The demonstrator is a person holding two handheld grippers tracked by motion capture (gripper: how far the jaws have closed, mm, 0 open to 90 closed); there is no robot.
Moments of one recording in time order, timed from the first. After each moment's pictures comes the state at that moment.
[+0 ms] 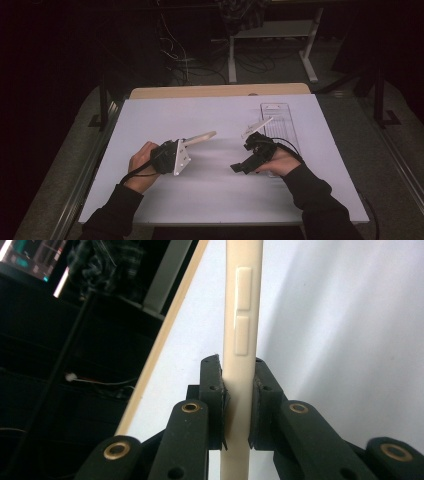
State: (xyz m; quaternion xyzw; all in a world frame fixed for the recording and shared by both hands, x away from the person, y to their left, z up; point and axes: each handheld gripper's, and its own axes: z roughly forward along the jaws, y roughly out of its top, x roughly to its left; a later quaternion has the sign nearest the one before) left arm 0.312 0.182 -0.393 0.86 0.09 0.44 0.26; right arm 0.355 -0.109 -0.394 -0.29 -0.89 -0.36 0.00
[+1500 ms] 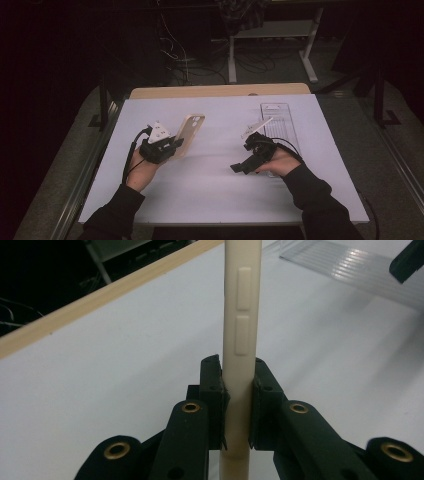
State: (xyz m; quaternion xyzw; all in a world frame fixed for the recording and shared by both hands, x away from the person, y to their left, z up) left arm 0.339 0.214 -0.380 0.81 0.33 0.24 0.42; right arm 0.355 -0.109 -0.394 -0.29 -0.89 -0.35 0.00
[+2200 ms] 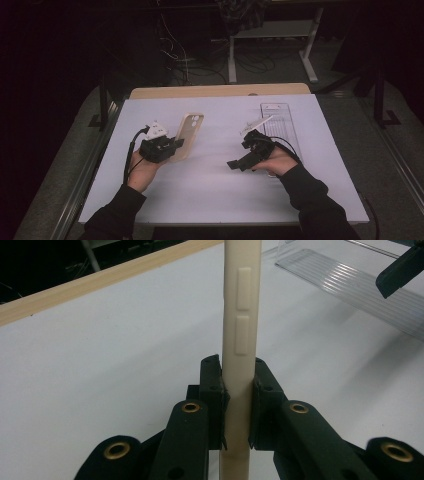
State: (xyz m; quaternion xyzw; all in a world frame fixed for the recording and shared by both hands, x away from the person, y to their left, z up) left arm 0.340 0.215 -0.382 0.80 0.36 0.21 0.43; right arm 0.357 -0.103 -0.390 -0.31 -0.87 -0.37 0.00
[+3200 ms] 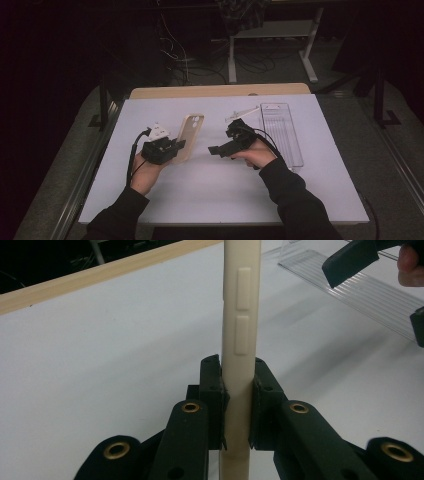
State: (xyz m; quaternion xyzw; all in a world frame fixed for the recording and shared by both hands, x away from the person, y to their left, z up) left arm 0.336 0.209 -0.384 0.79 0.38 0.21 0.43; right arm 0.381 -0.062 -0.384 -0.34 -0.83 -0.44 -0.01
